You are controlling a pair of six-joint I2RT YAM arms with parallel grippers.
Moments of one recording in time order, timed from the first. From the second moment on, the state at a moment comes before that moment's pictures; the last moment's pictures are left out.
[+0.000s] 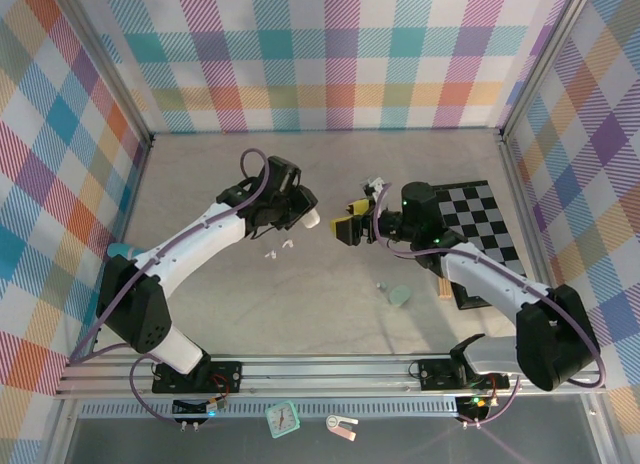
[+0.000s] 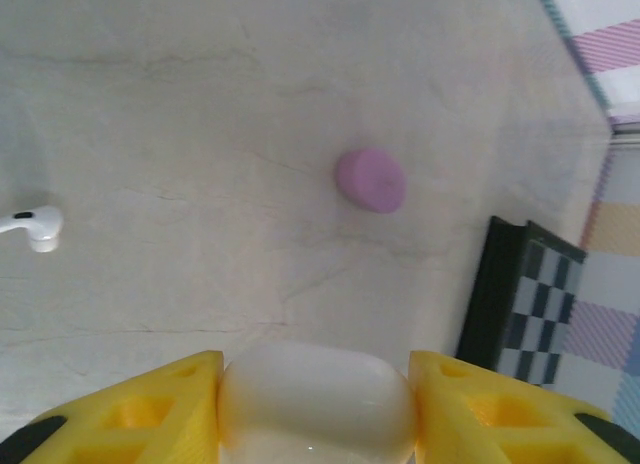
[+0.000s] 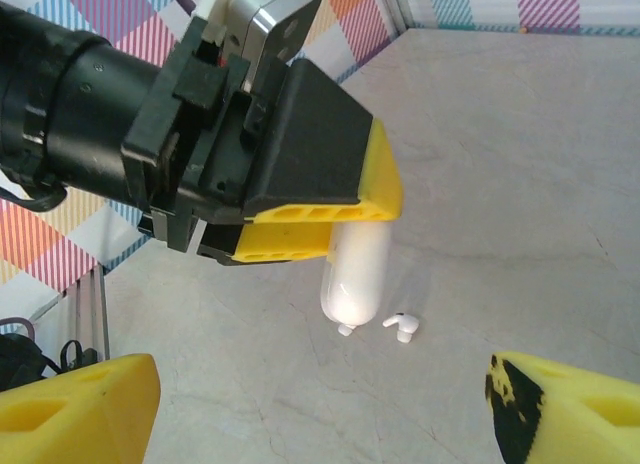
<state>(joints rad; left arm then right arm) -0.59 1.55 1.30 -0.58 0.02 -1.18 0.52 1.31 0.77 0.22 -0.63 0.26</state>
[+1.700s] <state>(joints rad) -0.59 1.15 1.06 -0.29 0.18 -0.52 0.54 1.47 1.17 -0.25 -0.77 -0.11</state>
